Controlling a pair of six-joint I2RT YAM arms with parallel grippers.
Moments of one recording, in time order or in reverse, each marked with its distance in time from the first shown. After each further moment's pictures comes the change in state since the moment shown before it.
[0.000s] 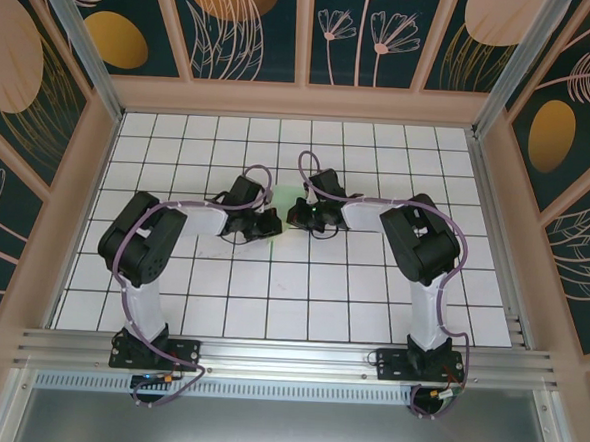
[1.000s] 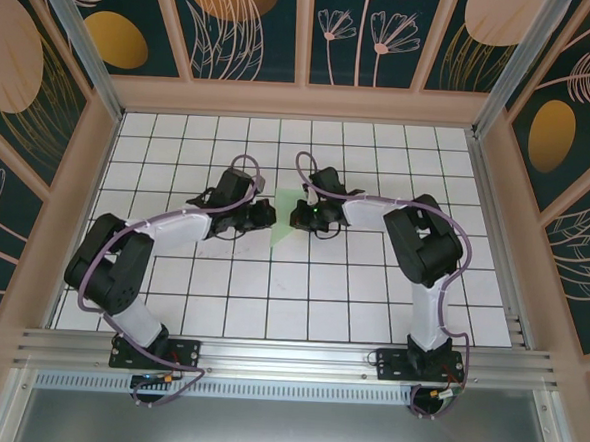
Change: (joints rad) left arm 0.000 -0.218 -0.021 -0.054 -0.091 0.009; right arm -0.002 -0.032 0.032 -0.140 0.008 -0.120
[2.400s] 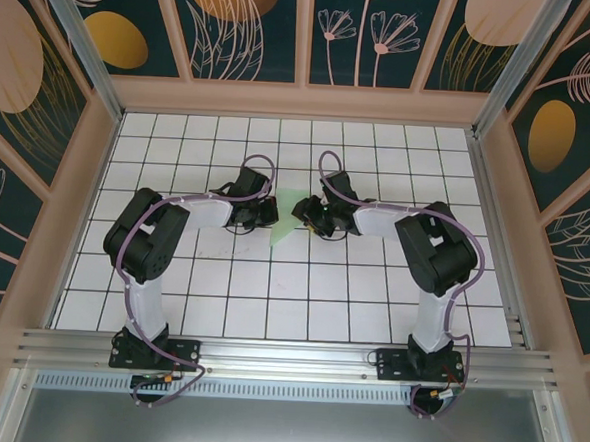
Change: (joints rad) left arm -0.001 0.262 0.148 -0.030 -0.147 -0.003; right arm -0.023 -0.096 -0.151 0.176 0.066 0.381
